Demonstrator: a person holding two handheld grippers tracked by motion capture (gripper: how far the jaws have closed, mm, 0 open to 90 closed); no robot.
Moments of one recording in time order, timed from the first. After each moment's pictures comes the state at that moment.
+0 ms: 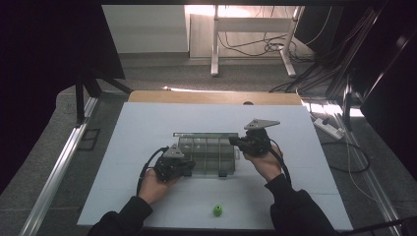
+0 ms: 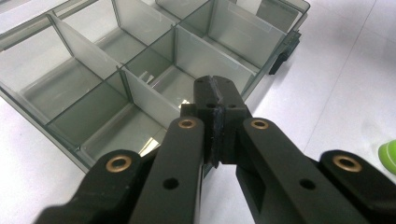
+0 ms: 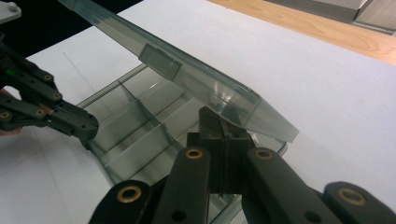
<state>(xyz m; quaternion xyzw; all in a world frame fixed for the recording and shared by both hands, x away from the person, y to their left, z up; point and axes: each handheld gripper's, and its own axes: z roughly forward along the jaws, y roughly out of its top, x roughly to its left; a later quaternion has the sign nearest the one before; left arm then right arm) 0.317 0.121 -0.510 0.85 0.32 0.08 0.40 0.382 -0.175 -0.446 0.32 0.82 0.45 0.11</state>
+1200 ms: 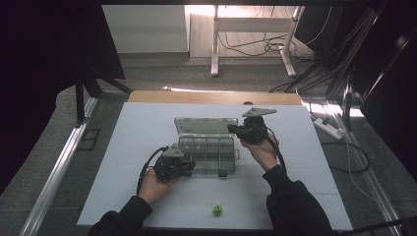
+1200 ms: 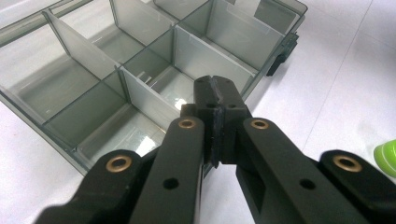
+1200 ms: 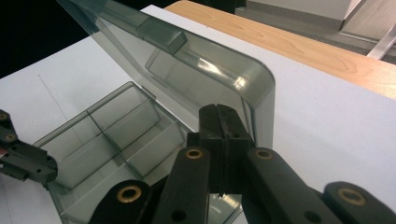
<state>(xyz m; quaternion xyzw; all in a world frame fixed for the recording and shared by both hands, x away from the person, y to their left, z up) 0.319 0.122 -0.512 0.85 0.33 0.07 0.41 0.419 -0.168 -0.442 0.33 0.81 0.46 0.13</state>
